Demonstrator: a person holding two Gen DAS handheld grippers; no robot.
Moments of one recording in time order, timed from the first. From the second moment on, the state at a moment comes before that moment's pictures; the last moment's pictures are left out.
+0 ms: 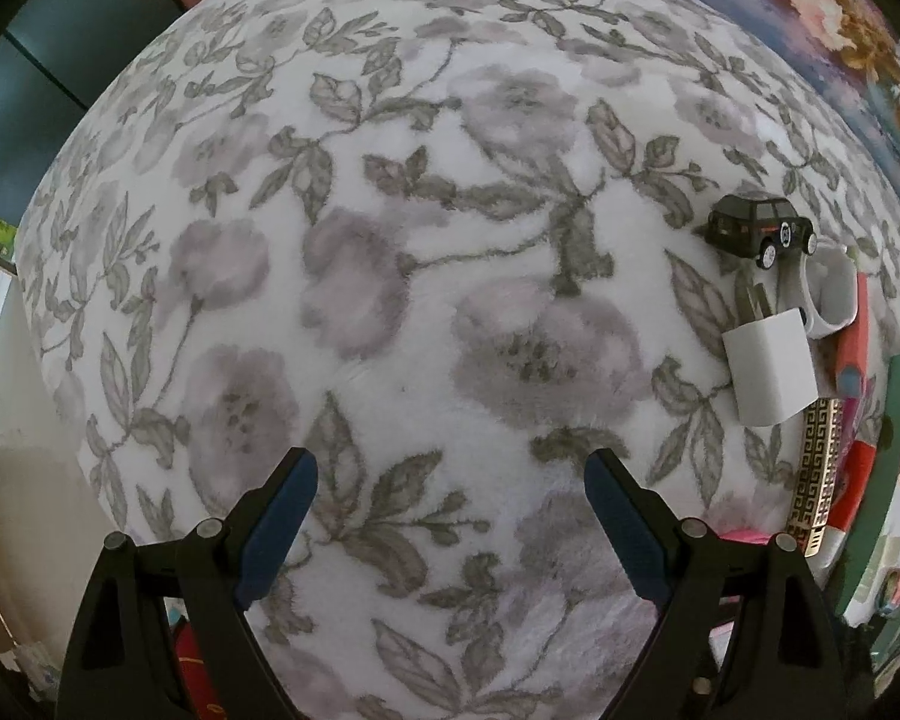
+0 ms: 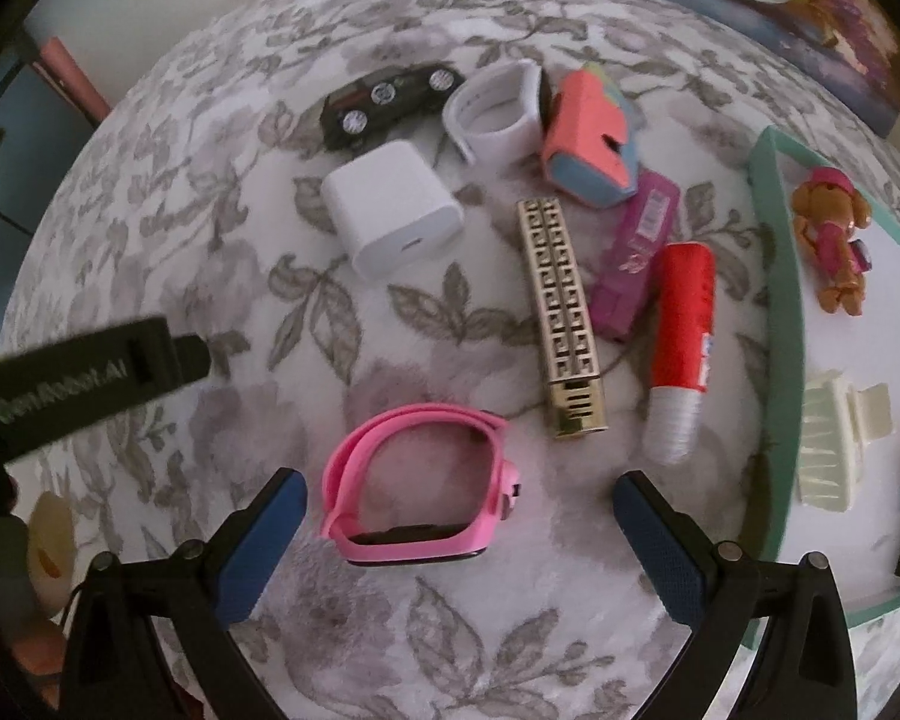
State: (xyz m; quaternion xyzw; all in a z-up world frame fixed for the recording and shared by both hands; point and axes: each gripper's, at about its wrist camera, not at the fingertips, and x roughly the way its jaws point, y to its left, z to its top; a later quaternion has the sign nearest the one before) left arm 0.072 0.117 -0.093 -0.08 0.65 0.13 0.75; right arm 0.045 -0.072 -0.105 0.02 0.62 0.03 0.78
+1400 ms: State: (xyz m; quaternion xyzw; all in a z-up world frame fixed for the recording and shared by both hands) left arm 0.072 0.103 -0.086 -0.07 0.64 0.11 0.76; right arm 0.037 -0.088 -0.094 0.01 0.60 0.04 0.80
